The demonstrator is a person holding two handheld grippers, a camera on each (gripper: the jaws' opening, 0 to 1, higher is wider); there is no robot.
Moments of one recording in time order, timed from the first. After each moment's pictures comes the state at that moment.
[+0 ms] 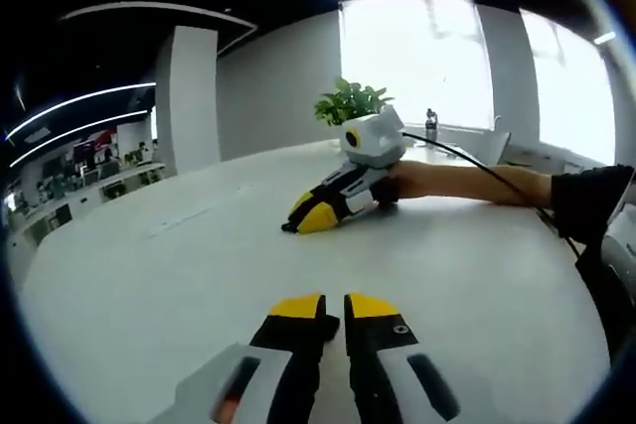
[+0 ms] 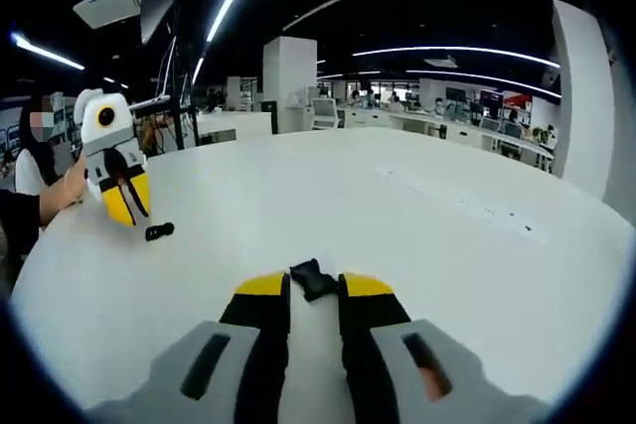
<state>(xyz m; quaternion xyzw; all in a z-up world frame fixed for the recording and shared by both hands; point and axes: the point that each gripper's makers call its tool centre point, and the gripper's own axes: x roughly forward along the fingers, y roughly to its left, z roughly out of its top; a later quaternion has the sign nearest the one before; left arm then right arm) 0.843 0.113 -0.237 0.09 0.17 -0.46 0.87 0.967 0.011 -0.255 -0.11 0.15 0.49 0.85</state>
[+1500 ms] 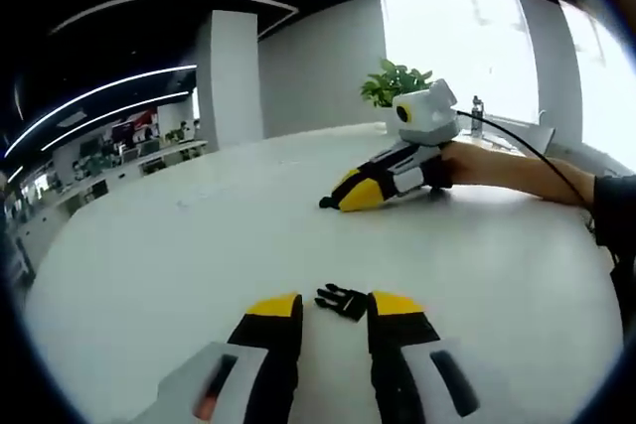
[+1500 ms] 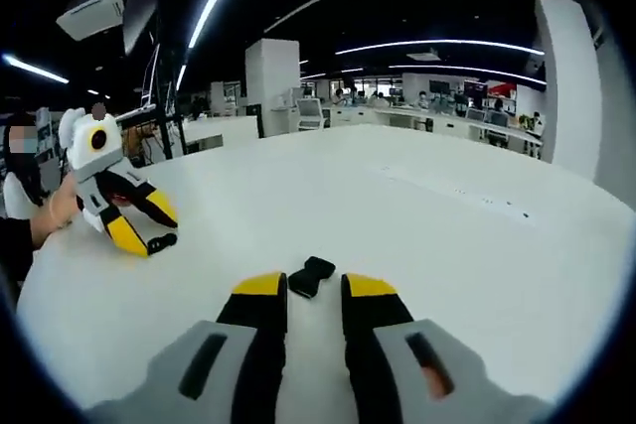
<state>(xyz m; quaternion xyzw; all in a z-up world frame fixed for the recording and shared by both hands) 0.857 0.131 -0.257 0.09 0.21 -0.36 0.90 0.966 0.021 -0.251 -0.10 0.16 0.46 0.87</state>
